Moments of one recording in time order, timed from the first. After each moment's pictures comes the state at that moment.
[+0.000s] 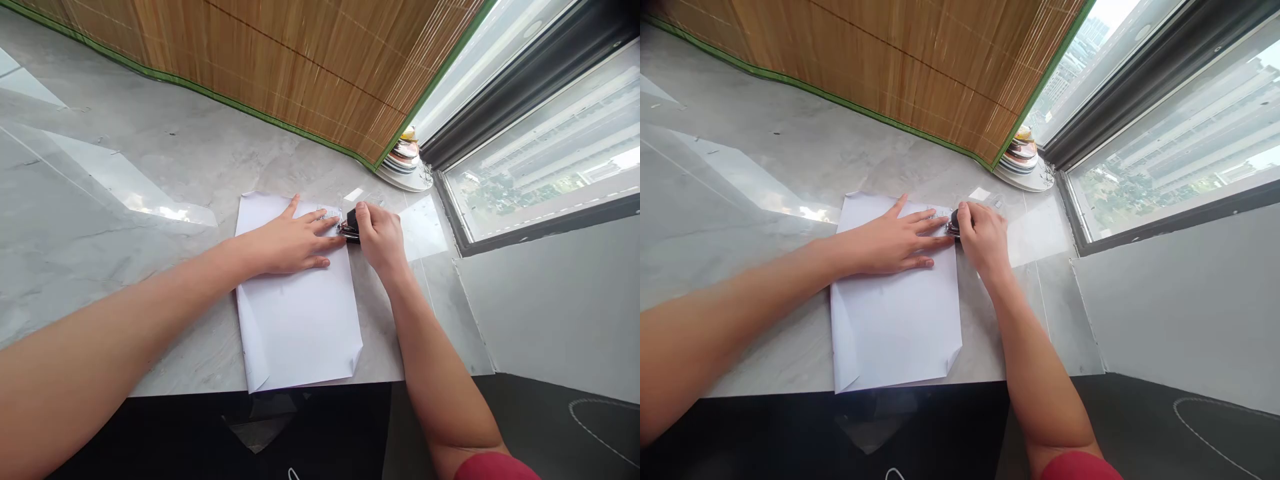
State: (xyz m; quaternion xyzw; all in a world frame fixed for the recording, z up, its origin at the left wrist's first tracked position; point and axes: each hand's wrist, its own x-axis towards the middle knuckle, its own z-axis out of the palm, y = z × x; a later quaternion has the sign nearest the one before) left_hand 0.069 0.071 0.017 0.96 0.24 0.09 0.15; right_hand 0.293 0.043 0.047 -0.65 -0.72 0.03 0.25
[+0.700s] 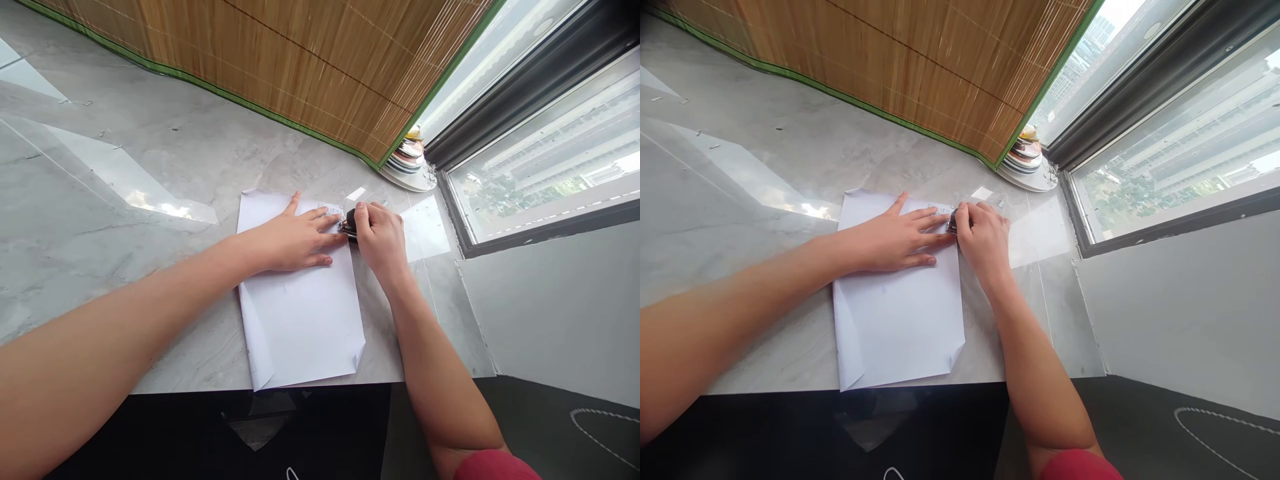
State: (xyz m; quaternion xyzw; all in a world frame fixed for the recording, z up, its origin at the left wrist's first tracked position) left_hand 0.069 0.069 0.023 0.95 0.25 0.09 0.15; right_hand 0.282 0.039 0.048 -0.67 -0.70 0.01 0.25
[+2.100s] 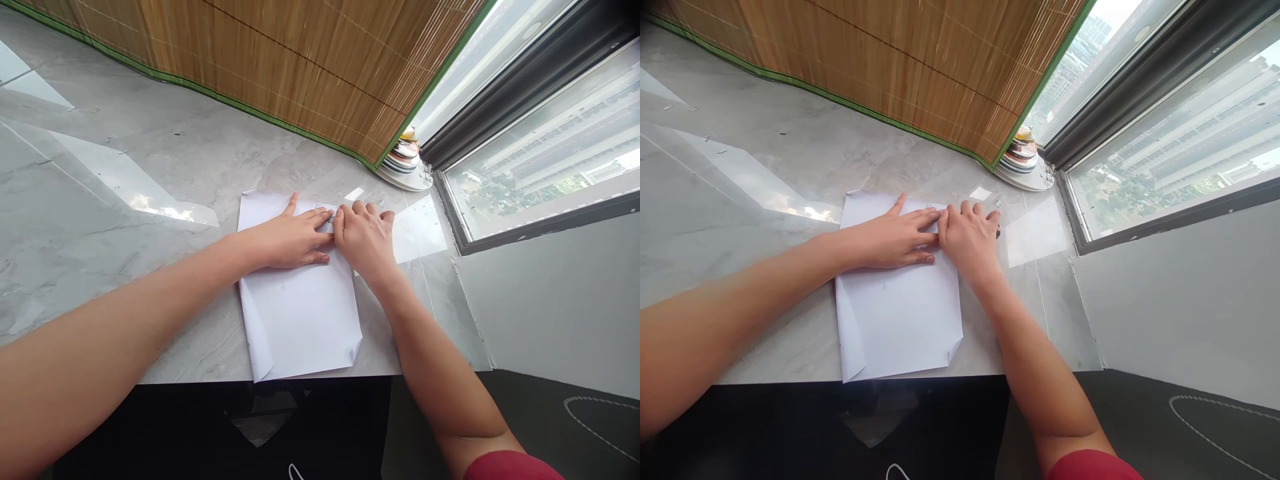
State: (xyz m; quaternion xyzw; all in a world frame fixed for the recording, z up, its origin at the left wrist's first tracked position) left_hand 0.067 0.074 0.018 0.95 0.24 0.09 0.18; right_hand 0.266 0.037 0.037 -0.64 -0.75 -0.06 0.15
